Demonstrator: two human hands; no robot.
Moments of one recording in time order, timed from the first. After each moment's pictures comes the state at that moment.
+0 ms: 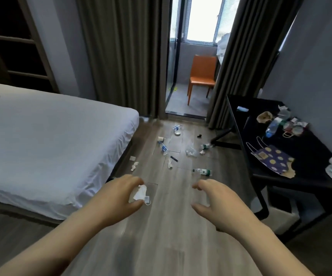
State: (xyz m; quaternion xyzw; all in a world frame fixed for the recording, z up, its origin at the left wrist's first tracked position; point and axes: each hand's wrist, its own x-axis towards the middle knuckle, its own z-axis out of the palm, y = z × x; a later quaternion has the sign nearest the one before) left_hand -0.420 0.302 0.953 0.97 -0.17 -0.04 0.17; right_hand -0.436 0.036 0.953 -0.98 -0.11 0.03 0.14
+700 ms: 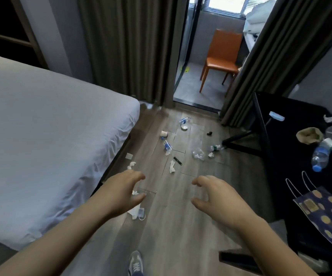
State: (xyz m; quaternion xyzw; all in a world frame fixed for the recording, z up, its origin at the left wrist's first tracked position) left_hand -0.063 0.299 0.874 0.97 -0.13 -0.07 0.20; right_hand -0.065 0.035 0.902 -0.98 -0.14 0.10 0.14
